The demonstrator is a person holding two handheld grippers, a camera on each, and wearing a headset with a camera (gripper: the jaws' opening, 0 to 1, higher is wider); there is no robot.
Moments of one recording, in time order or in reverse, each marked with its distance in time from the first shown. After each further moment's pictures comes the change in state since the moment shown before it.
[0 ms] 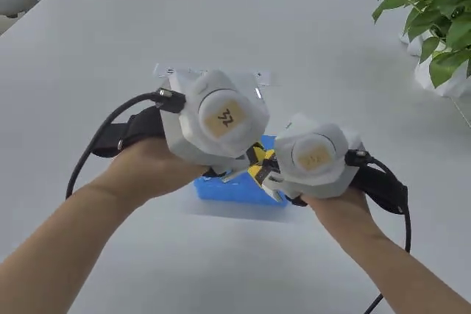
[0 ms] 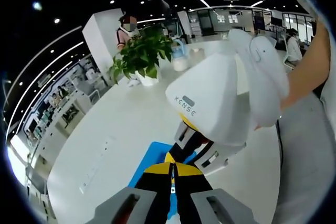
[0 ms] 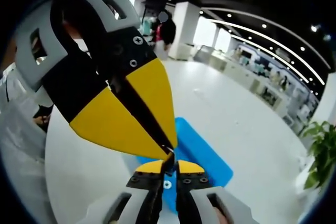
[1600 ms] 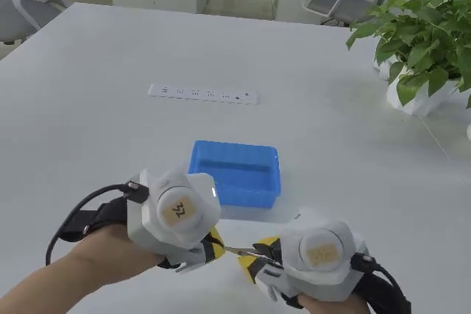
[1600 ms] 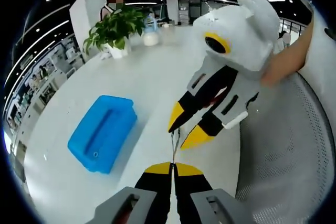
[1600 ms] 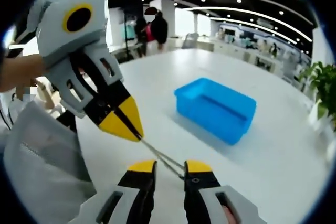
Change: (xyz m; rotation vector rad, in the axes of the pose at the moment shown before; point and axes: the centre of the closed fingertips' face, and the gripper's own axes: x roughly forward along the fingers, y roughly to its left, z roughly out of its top) left arm -0.005 -0.115 -0.097 -0.057 0.149 -0.217; right arm -0.059 0.102 -0.073 0.285 0.016 0.018
